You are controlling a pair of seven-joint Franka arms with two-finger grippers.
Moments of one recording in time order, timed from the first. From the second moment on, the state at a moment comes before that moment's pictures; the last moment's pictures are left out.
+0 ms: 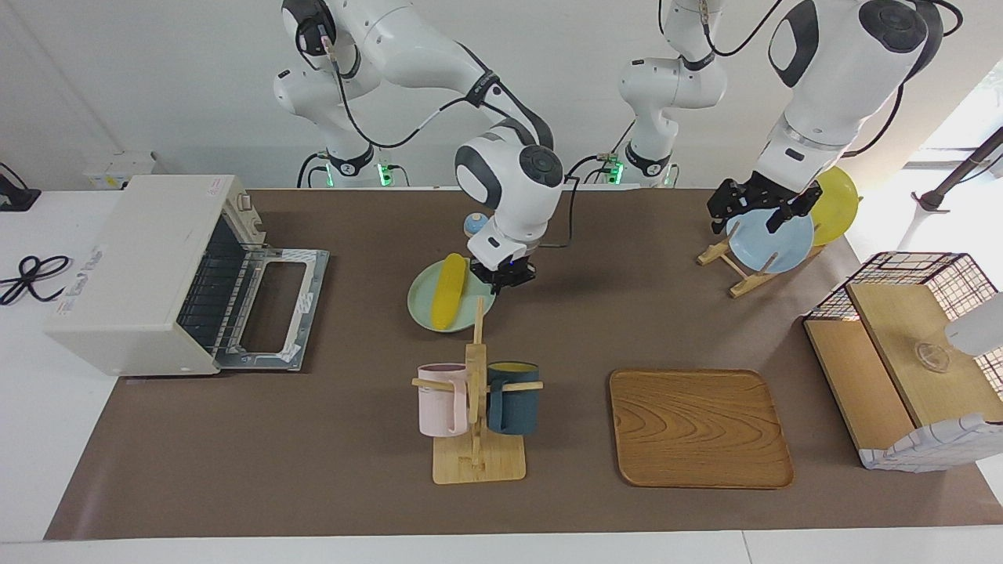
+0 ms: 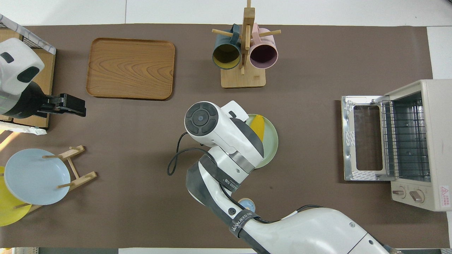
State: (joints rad) left arm -0.19 -0.02 0.03 -1.68 -0.02 1.63 -0.09; right arm 0.59 0.48 0.13 -1.62 -0.14 1.99 0.86
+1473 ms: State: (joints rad) left arm -0.38 -0.02 0.00 -1.74 -0.08 1.74 -0.22; right arm 0.12 0.27 0.11 -1.96 -0.14 2.07 0.58
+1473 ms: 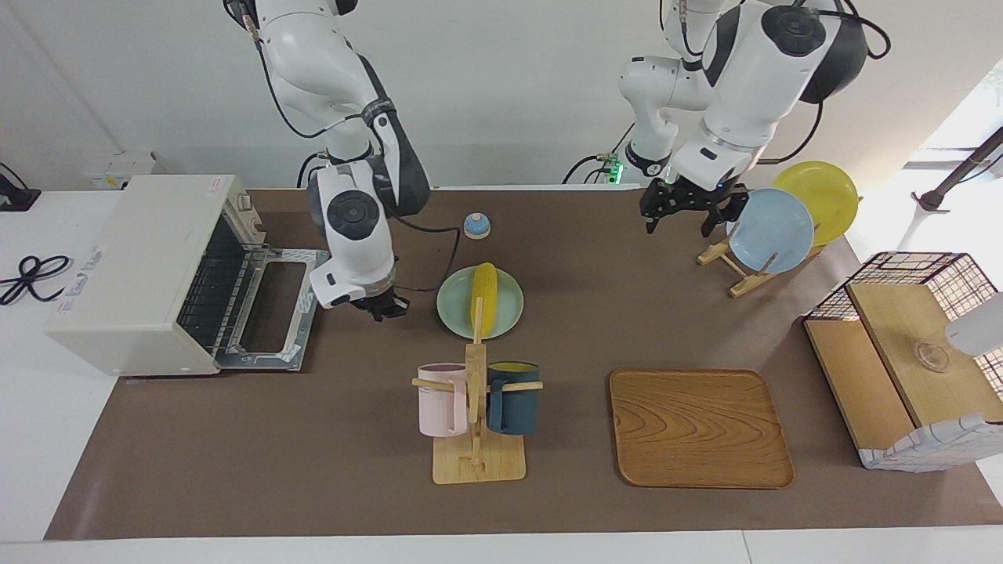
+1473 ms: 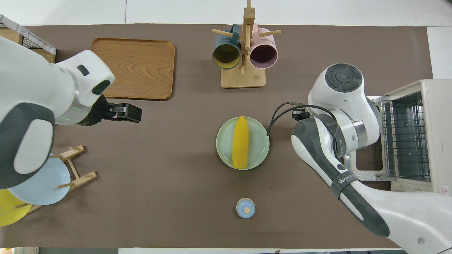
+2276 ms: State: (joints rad) left arm -0.77 0.29 0.00 -1.81 -0.17 2.20 -0.48; right arm 0.00 0.21 0.11 -2.11 -0.30 2.12 0.51
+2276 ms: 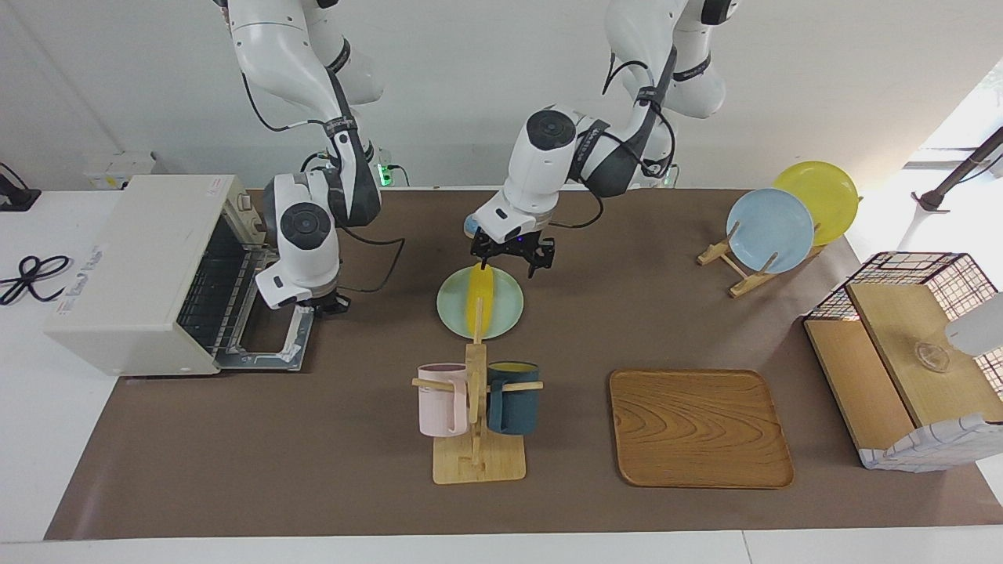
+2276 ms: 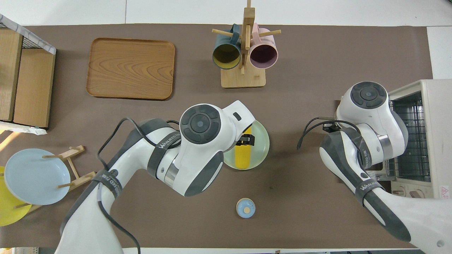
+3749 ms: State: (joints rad) left arm -0.85 0.45 0.02 -1.78 -0.15 2.31 -0.58; right arm -0.18 0.00 0.12 -1.98 -0.34 1.86 0.06
